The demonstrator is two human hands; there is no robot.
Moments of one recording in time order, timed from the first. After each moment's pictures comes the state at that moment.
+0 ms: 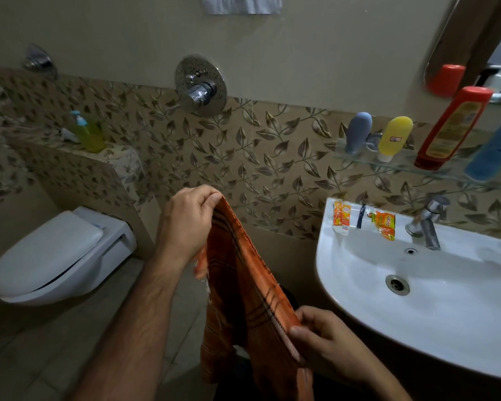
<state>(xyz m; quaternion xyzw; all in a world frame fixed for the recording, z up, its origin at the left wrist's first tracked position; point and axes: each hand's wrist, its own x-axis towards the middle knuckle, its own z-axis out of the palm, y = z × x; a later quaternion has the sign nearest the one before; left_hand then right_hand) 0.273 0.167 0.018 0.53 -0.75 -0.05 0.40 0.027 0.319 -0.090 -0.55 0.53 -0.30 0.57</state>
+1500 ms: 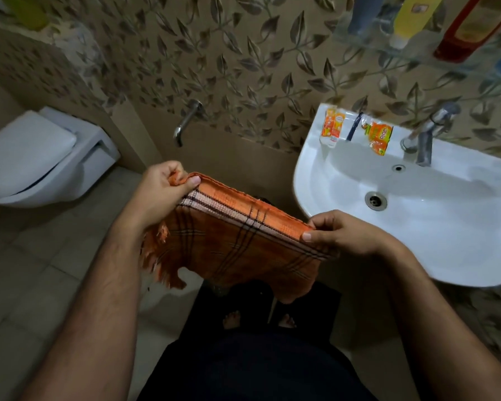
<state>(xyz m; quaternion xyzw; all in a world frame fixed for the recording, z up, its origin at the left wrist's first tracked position) 0.259 0.220 -0.080 0.55 -0.61 -0.47 0.32 -0.081 0.292 -0.096 -0.56 0.54 -0.13 0.62</state>
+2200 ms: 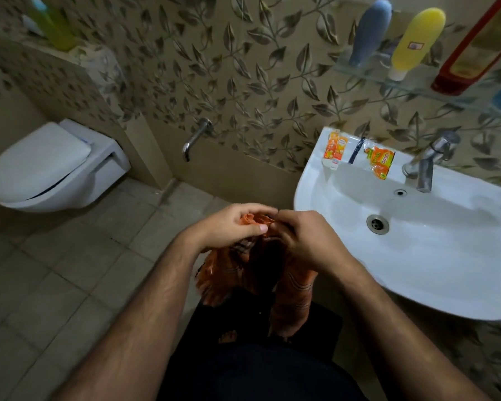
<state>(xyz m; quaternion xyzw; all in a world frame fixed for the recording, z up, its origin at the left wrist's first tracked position) 0.173 0.232 -0.090 0.43 -0.69 -0.57 0.12 -0.022 0.279 -0.081 -0.76 0.58 -0.18 0.23</state>
